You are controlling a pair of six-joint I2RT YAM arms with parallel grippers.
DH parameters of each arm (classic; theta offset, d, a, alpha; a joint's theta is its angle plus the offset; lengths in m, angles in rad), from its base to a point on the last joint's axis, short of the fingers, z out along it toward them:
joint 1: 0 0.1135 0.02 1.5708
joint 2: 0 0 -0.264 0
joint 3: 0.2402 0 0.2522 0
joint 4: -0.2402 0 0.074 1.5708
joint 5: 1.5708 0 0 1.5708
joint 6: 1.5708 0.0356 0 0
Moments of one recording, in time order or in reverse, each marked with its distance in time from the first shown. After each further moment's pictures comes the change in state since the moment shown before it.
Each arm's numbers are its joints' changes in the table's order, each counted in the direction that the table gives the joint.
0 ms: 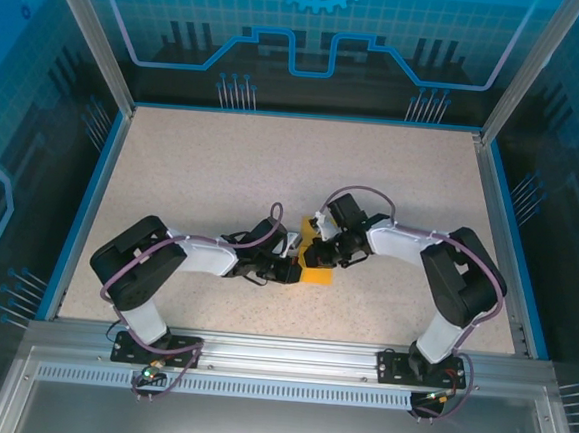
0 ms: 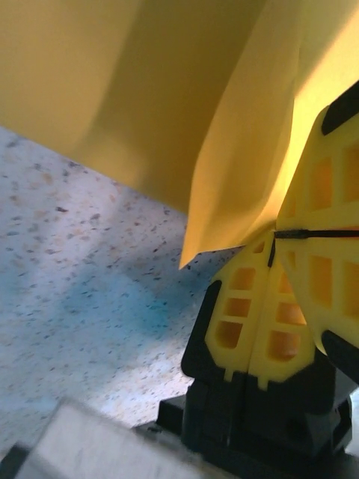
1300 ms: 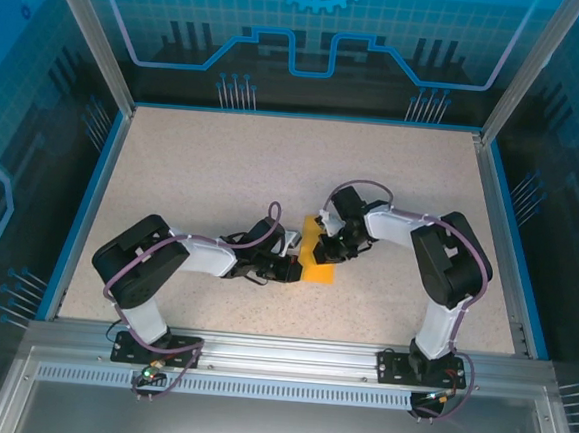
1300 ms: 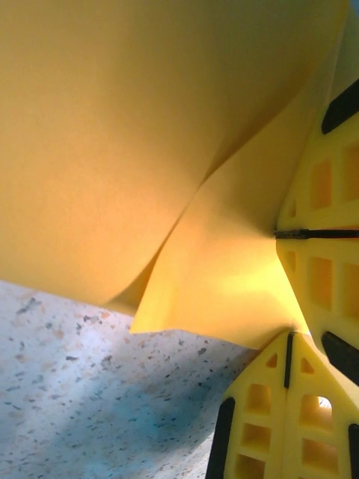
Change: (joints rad) left arm 0.013 -0.015 -0.025 0.078 0.024 -0.026; right arm -0.087 -0.127 0.130 -0.195 0.077 -0.179
